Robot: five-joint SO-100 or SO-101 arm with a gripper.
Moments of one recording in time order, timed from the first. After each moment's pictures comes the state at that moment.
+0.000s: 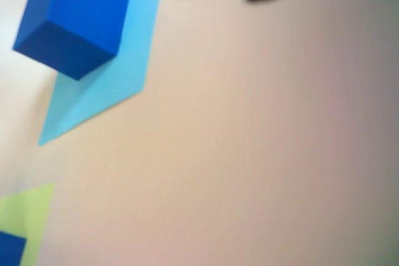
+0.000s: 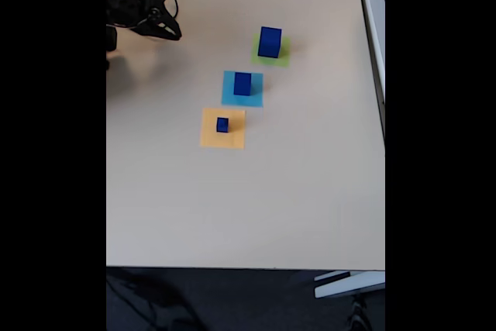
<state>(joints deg) -1.8 192.4 181.9 54.4 -3.9</state>
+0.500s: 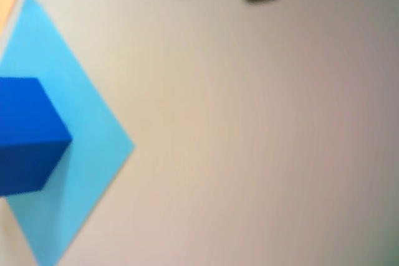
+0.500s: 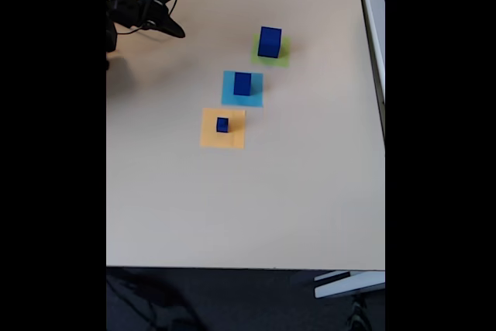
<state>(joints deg) 1.3 192.4 181.9 48.1 33.8</state>
